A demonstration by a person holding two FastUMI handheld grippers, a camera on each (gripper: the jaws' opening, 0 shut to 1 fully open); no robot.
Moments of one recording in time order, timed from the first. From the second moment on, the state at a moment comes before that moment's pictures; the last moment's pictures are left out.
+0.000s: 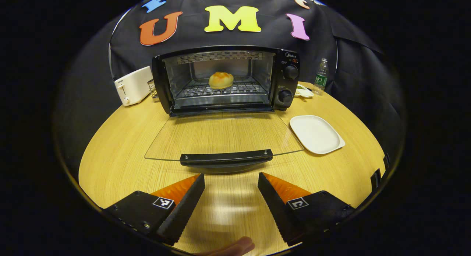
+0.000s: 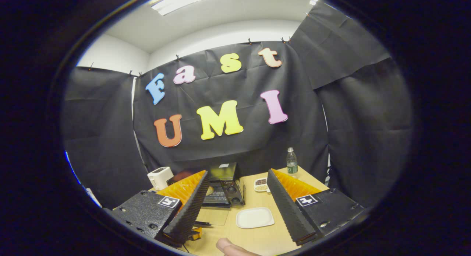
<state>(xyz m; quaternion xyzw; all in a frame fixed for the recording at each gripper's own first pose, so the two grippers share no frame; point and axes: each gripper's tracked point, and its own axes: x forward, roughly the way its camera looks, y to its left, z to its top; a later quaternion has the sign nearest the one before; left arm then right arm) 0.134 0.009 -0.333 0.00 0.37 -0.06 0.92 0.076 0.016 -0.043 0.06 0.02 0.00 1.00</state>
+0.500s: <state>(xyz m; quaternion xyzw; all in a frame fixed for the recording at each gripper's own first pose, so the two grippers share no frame) 0.148 0.004 -0.358 -0.01 0.41 -0.06 0.91 0.067 0.011 -0.052 0.06 0.01 0.01 1.00</state>
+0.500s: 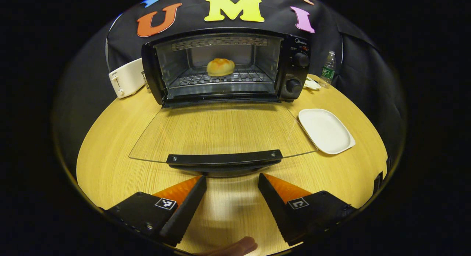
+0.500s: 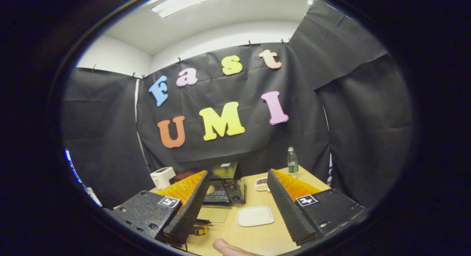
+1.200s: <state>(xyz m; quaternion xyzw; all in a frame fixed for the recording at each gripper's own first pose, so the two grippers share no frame) 0.157 0.006 -0.320 -0.01 0.38 -0.06 0.92 0.062 0.008 -0.059 0.07 0.02 0.01 1.00</state>
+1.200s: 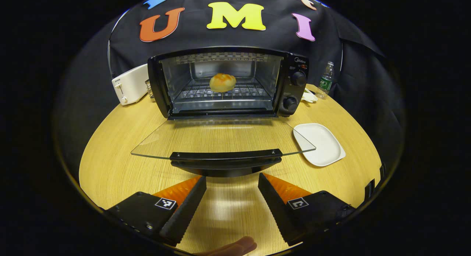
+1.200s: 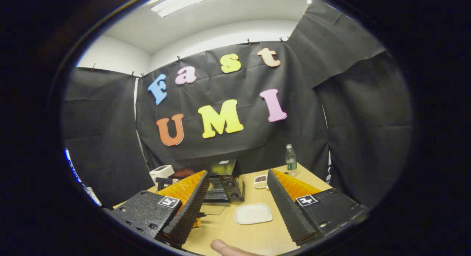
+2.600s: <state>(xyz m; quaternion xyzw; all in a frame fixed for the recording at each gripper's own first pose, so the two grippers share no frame) 0.294 0.050 -0.227 0.03 0.19 0.00 0.98 0.071 -0.003 -0.085 0.08 0.05 0.01 1.00</state>
